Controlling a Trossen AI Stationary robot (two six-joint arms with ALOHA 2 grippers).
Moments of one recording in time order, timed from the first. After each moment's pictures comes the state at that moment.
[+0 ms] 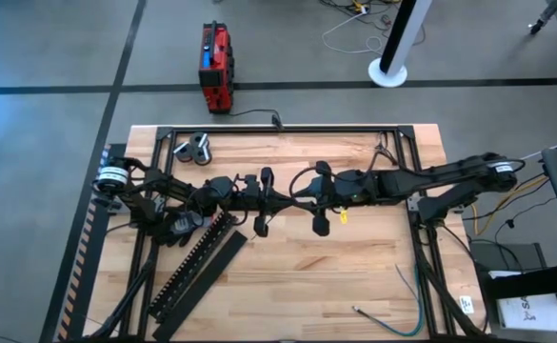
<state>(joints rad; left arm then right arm) 0.00 1.67 0.69 1.24 0.09 -0.09 0.10 1.44 1.07 -0.11 0.16 0.08</state>
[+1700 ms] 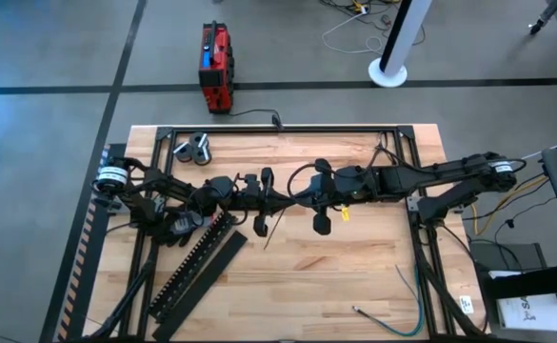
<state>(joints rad) 0.00 1.67 0.69 1.22 0.09 -0.12 0.10 1.43 1.15 -0.23 0.12 0.07</state>
